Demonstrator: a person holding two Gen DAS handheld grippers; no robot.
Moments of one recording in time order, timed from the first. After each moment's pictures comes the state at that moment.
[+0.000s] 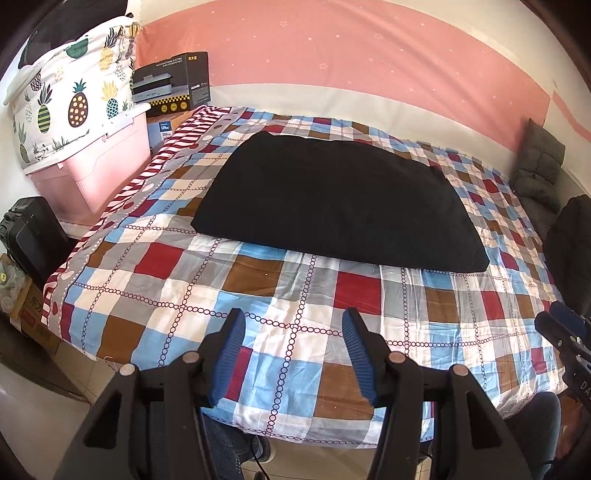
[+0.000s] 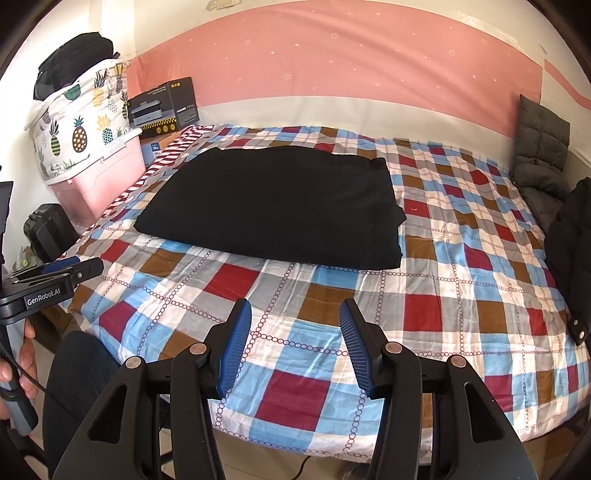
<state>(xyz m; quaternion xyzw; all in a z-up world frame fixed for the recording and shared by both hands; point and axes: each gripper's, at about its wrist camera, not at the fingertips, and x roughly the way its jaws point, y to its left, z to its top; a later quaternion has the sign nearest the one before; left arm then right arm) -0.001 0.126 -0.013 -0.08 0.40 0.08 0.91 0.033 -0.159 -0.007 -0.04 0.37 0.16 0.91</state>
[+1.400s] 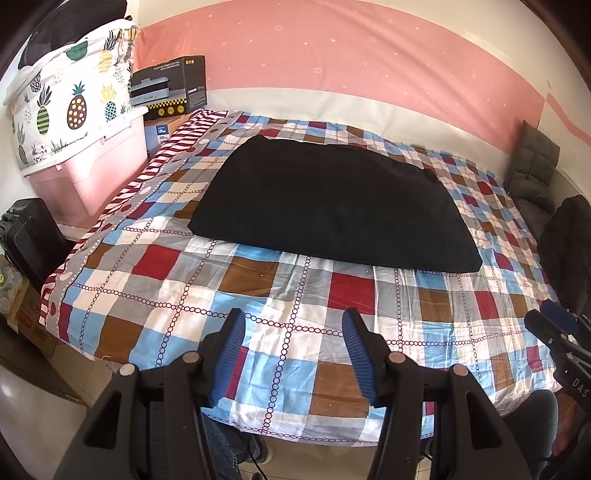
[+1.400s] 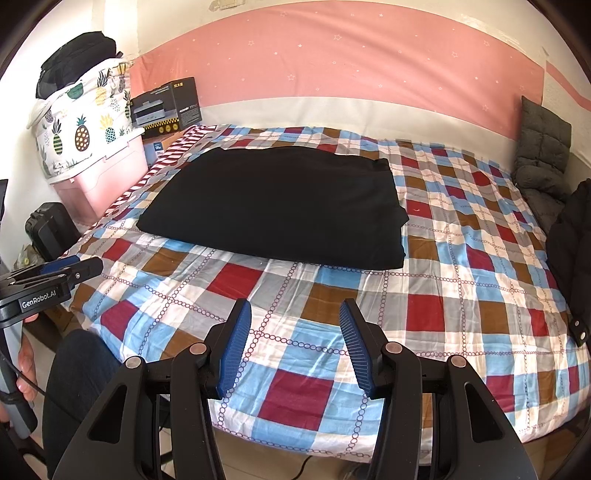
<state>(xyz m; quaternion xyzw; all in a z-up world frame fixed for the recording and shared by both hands) -0.005 0.128 -0.008 -0.08 0.39 0.07 0.91 0.033 -0.157 -0.008 -0.05 0.37 0.17 0.91</state>
